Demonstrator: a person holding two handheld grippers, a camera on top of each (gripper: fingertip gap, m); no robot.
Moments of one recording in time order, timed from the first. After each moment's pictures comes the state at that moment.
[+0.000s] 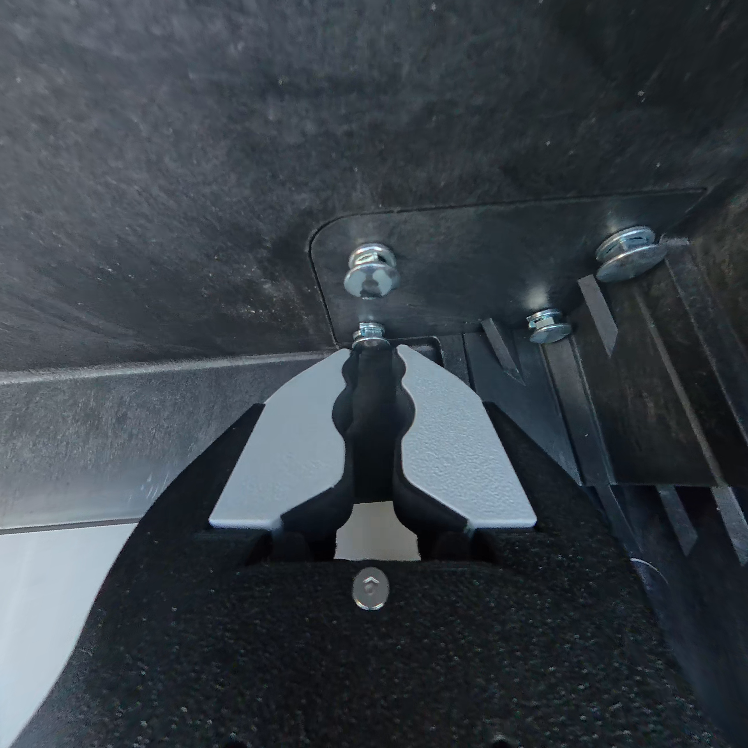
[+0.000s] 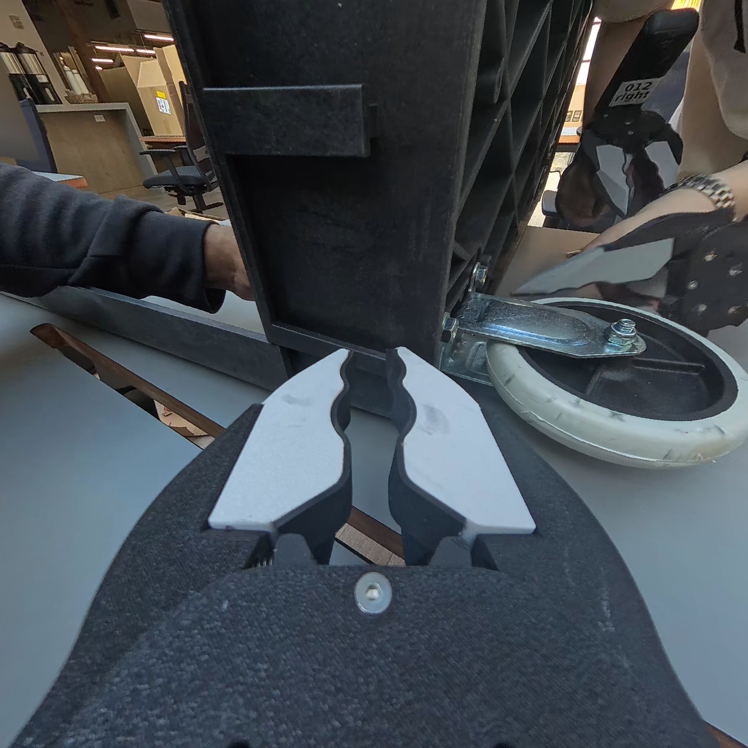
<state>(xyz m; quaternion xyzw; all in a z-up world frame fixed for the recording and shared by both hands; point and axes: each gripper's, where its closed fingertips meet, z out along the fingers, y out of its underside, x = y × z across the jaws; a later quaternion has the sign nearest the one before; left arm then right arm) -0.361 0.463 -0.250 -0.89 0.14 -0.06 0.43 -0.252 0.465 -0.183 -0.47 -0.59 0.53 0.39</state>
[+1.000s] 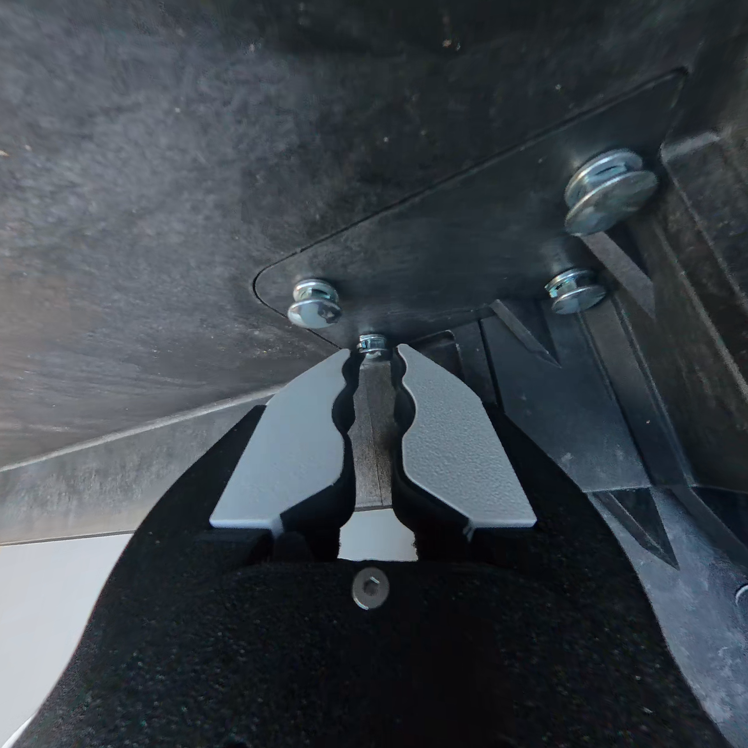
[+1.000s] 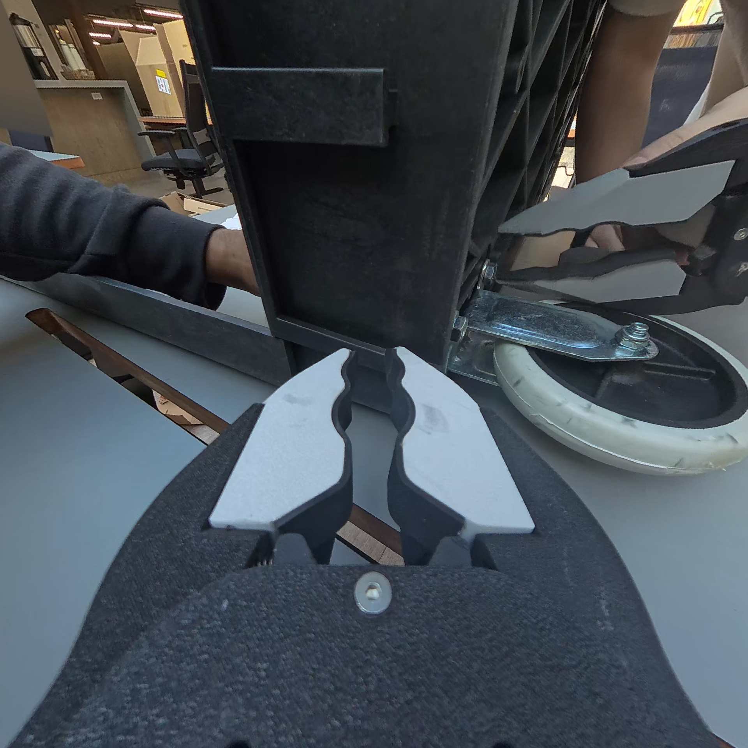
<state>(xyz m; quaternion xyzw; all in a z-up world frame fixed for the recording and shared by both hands) -0.370 0.468 -0.245 -0.86 0.25 0.12 0.43 -0.254 0.460 -0.186 -0.46 -0.60 0.52 0.39</state>
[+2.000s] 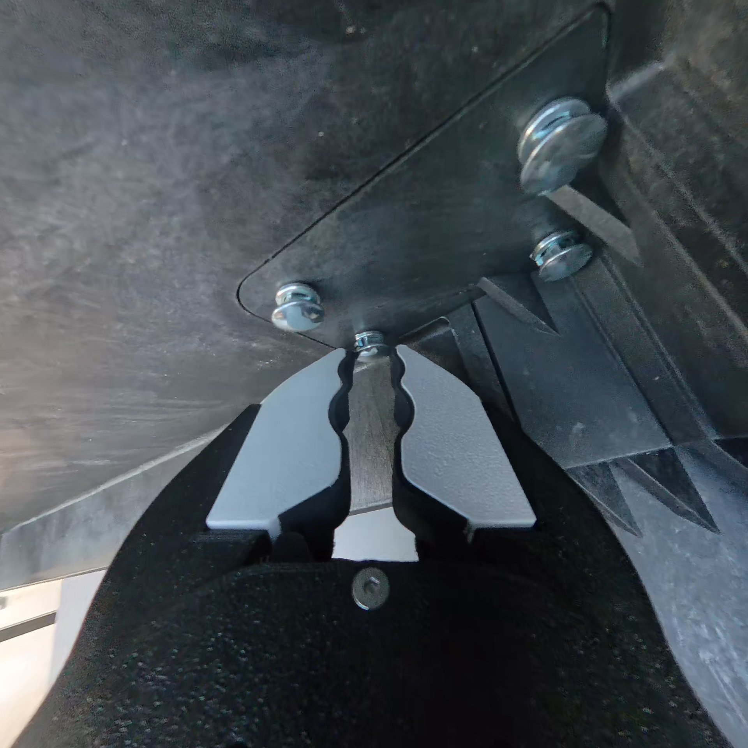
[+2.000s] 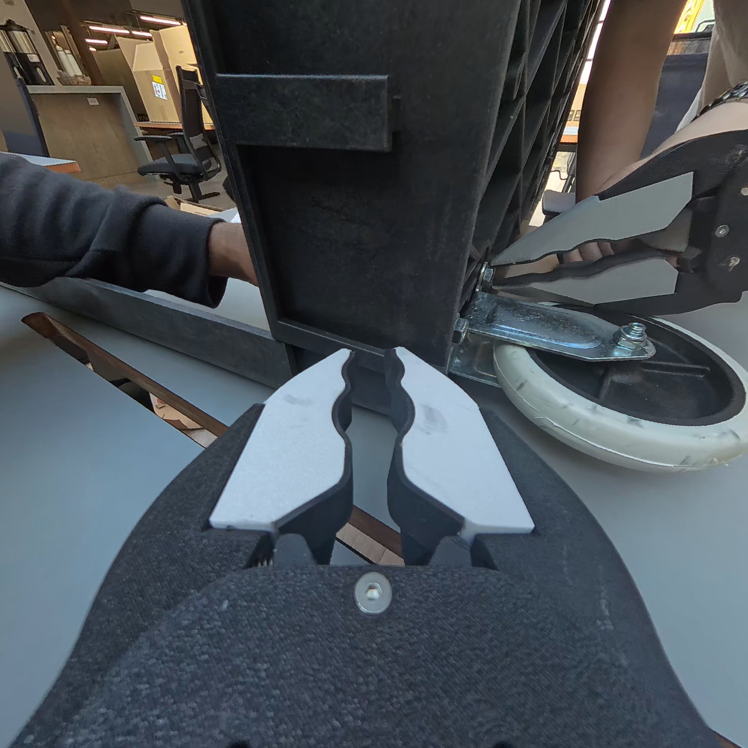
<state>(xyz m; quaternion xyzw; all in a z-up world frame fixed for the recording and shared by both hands) -0.368 0.468 -0.245 -0.84 0.31 0.15 0.42 -0.254 0.460 -0.185 -0.46 -0.60 0.52 0.39</state>
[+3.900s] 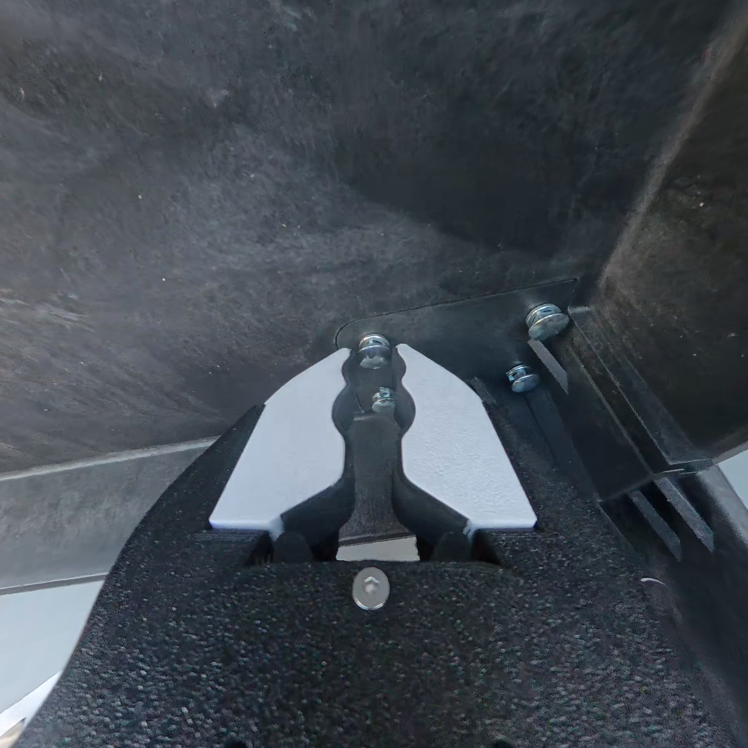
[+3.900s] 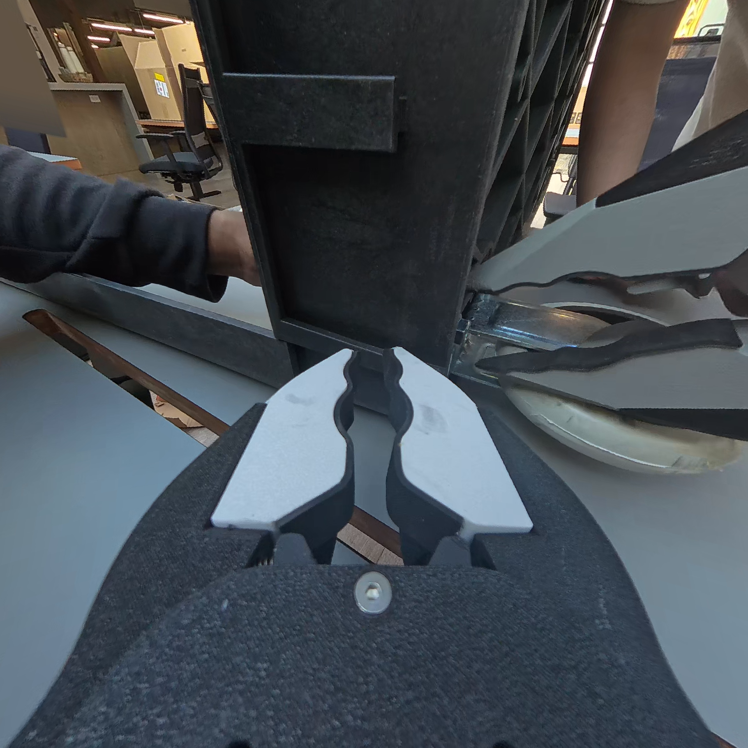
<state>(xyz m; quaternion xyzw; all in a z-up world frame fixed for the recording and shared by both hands) -0.356 0.473 -0.202 -0.81 0.17 -0.02 0.56 -0.253 0.459 -0.184 -0.46 -0.60 0.52 0.40</state>
